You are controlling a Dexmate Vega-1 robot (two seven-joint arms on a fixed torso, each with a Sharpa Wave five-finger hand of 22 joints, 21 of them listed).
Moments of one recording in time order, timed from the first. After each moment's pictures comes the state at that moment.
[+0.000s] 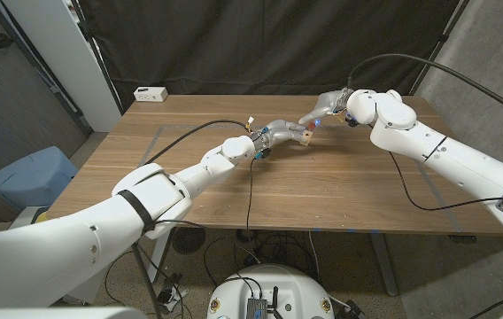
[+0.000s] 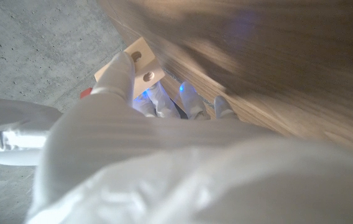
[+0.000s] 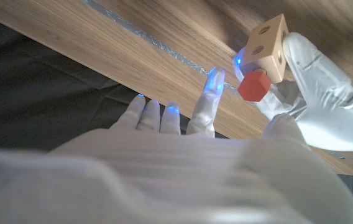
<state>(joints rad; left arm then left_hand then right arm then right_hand) 0.26 0.06 0.84 -0.51 -0.18 -0.44 -0.20 1.02 0.05 0.30 -0.17 0.23 0.88 -0.15 0.20 0.20 0.87 -0.22 0.21 0.53 0.48 -0.05 0.20 0.18 0.14 0.21 0.19 0.17 -0.37 -0.81 -0.82 -1.79 -0.65 -0.49 0.55 0.43 -0.13 0.15 -0.02 0.25 0.82 -0.04 0.55 0.26 0.27 0.08 0.19 0.21 0.16 0.17 0.21 0.20 0.17 0.15 0.19 0.17</state>
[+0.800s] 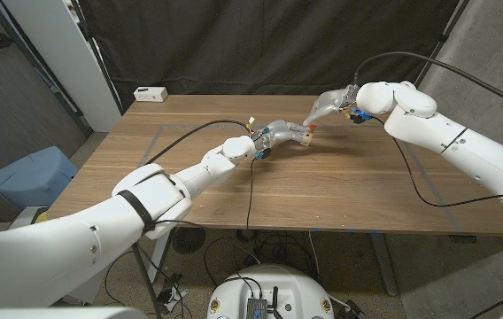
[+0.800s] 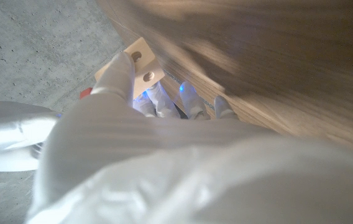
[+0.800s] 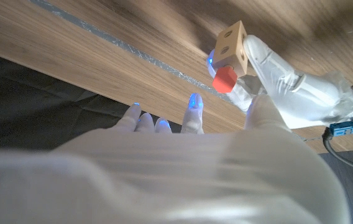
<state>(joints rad) 0.25 0.06 0.84 -0.51 -0.17 -0.44 -0.20 1.02 0.05 0.30 -0.17 0.24 0.88 -0.15 0.20 0.20 0.87 -0.22 0.21 0.53 0.48 -0.05 0.20 0.18 0.14 0.21 0.19 0.17 -0.37 -0.86 -0.74 -1.80 -0.45 -0.37 0.63 0.61 -0.05 0.25 -0.14 0.20 0.44 0.00 0.35 0.22 -0.01 0.12 0.18 0.22 -0.05 0.21 0.18 0.20 0.05 0.18 0.19 0.17</state>
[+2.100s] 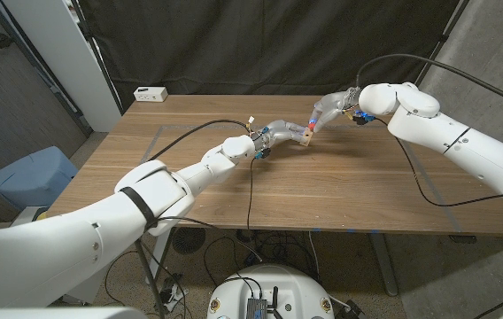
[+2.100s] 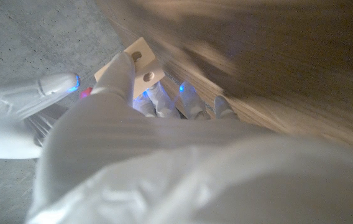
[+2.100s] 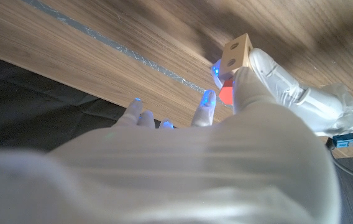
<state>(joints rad) 0.23 0.04 0.84 -0.46 -0.18 -0.45 -0.21 1.02 0.05 0.30 -0.17 0.24 0.88 -0.15 0.20 0.20 0.87 -0.22 0.21 0.53 0.48 -0.05 0.20 0.18 0.14 0.21 0.19 0.17 -0.37 -0.87 -0.76 -1.78 -0.46 -0.35 0.59 0.90 -0.08 0.34 -0.18 0.22 0.61 -0.18 0.41 0.22 0.01 0.02 0.22 0.21 0.00 0.16 0.21 0.19 0.12 0.14 0.20 0.17</state>
